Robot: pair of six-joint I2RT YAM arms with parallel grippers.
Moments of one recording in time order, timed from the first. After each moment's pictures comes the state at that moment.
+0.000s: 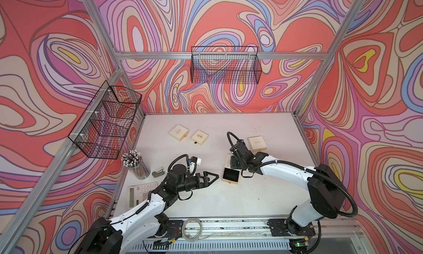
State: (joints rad) left arm -0.57 0.95 0.27 0.28 0.62 -0.96; right arm 0.72 1.57 1.02 -0.43 0.21 0.67
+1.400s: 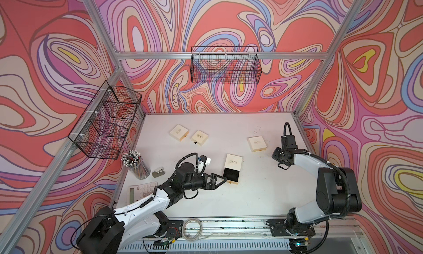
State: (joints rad) left arm -0.70 1.03 0.36 0.28 0.58 -0.86; right arm -0.04 1.55 0.83 -0.34 0.09 0.52
